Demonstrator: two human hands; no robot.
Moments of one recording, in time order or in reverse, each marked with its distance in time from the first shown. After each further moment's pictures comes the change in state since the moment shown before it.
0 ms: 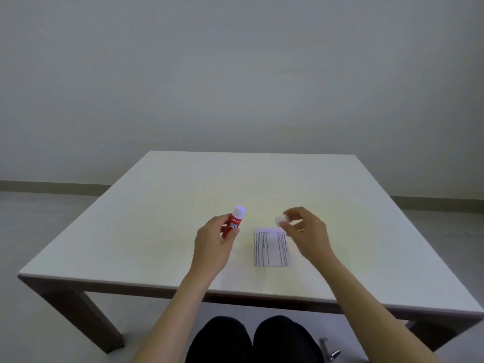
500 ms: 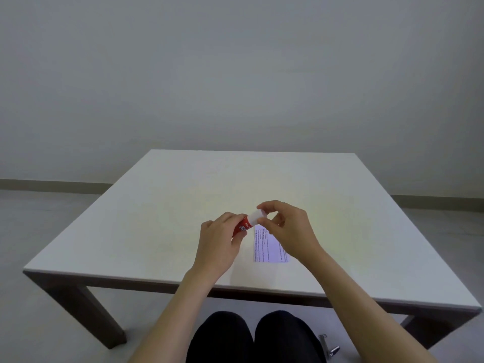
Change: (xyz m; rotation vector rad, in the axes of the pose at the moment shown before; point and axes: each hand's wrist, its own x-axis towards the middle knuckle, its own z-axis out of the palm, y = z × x) left_hand -0.004 0.011 -0.002 0.367 -0.072 0.261; right_hand -0.016 -0.051 0.011 -0.006 -0.148 -0.200
